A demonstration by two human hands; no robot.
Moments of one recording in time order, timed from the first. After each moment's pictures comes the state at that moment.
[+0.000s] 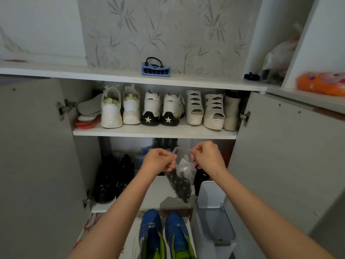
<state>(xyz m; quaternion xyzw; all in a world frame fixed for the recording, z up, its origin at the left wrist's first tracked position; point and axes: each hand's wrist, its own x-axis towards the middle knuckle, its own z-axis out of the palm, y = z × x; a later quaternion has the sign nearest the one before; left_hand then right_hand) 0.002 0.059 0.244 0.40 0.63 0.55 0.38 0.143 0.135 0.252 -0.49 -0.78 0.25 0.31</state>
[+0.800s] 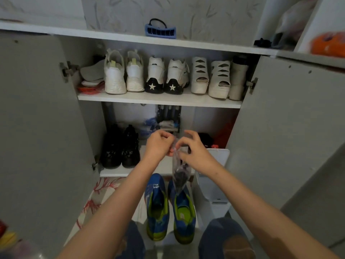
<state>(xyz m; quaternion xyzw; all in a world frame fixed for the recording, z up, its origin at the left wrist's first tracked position) 0.024 0.015 0.198 0.38 0.67 0.56 0.30 0.148 0.060 0.188 -0.36 -0.85 0.30 0.25</state>
